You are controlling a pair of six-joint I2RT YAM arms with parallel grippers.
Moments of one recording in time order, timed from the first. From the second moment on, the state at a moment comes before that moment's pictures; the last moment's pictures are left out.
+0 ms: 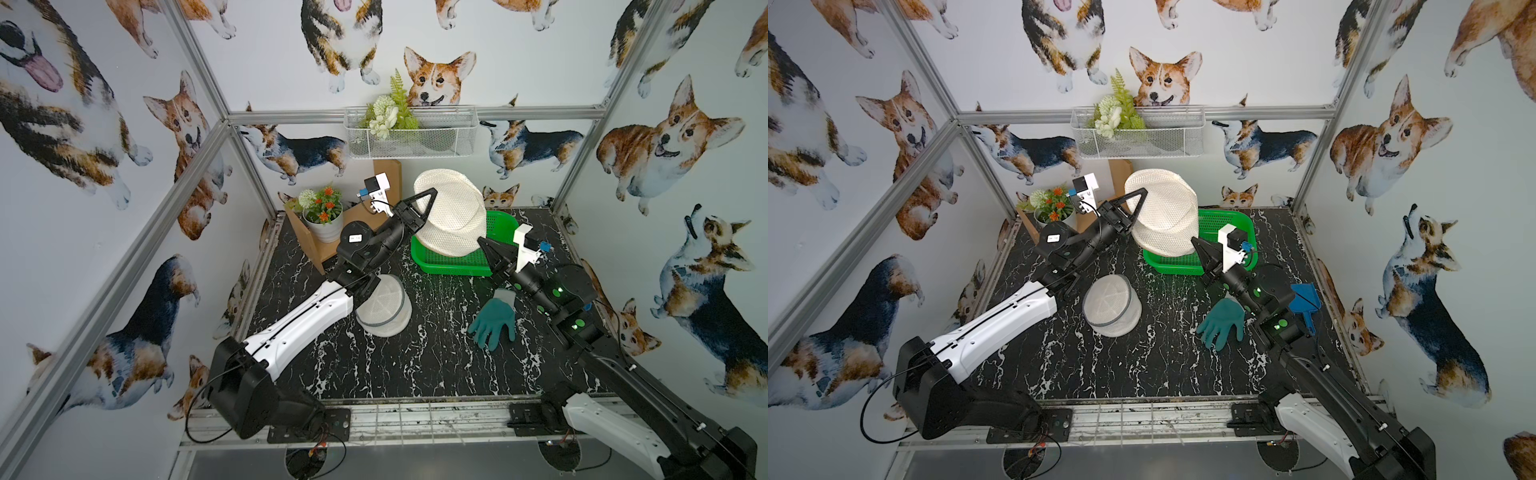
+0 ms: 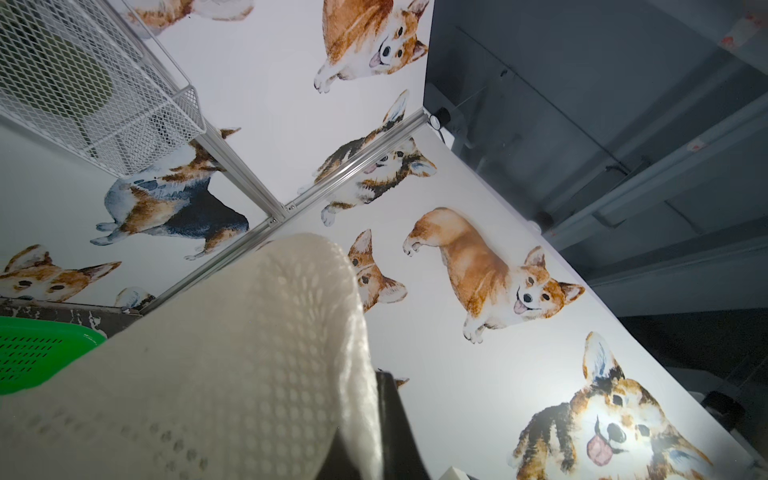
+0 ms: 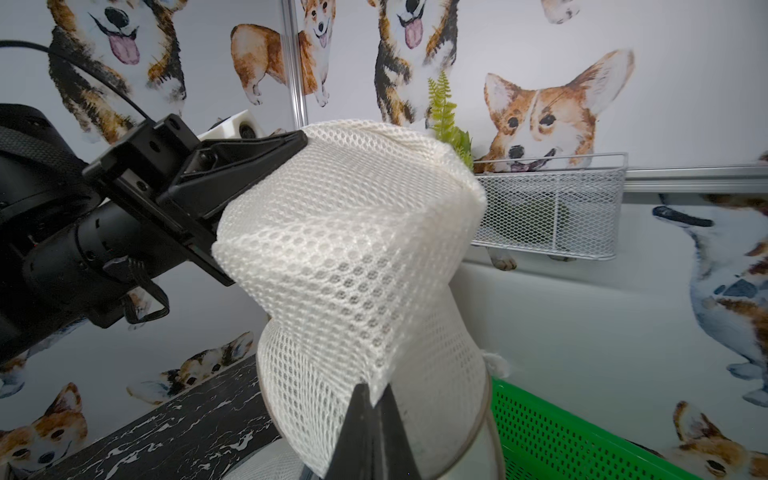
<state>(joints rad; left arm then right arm) -0.62 1.41 1.19 0.64 0.19 -1.17 0.44 0.83 0.69 0.37 -0.20 0.10</state>
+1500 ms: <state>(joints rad) -0.64 1.49 1.21 0.78 0.10 -1.36 0.56 1.02 0.75 0.48 -0.16 0.17</state>
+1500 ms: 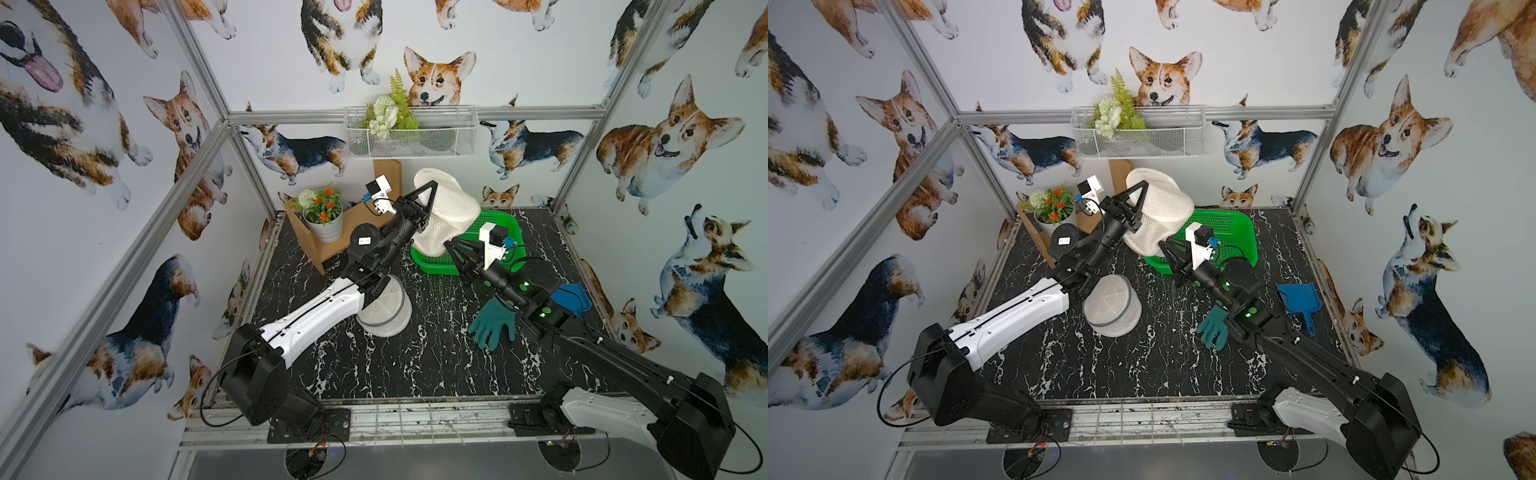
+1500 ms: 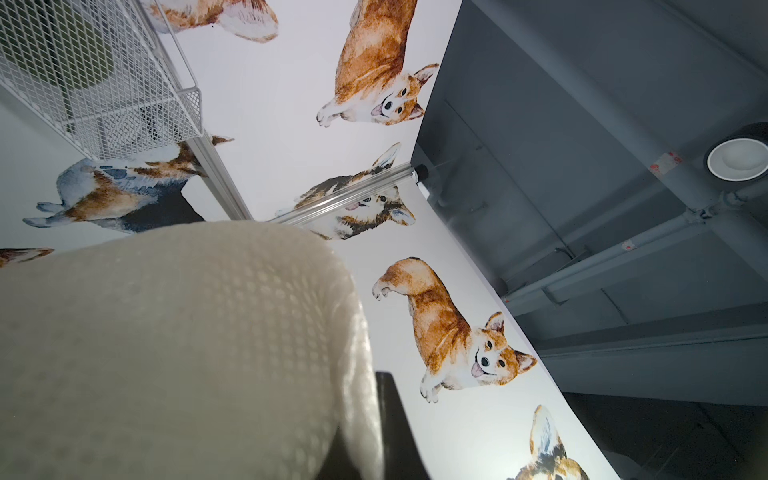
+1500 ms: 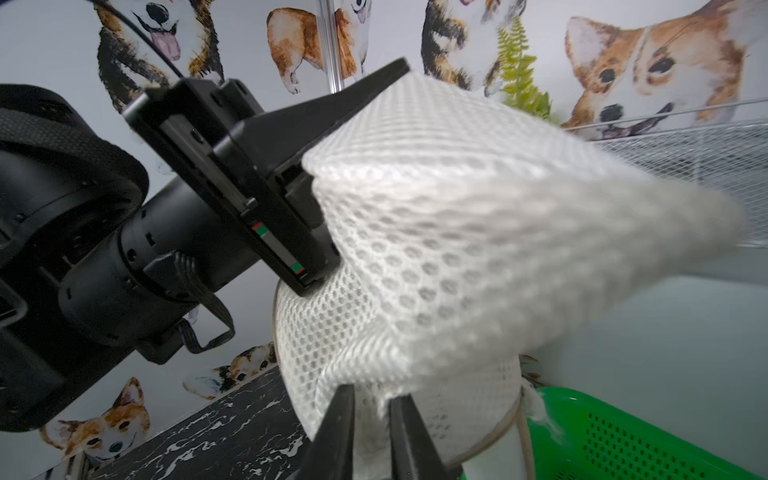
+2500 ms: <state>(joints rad) -0.49 1.53 1.33 0.43 0.93 -1.08 0.14 1.26 1.41 -0.38 -0.80 0.36</state>
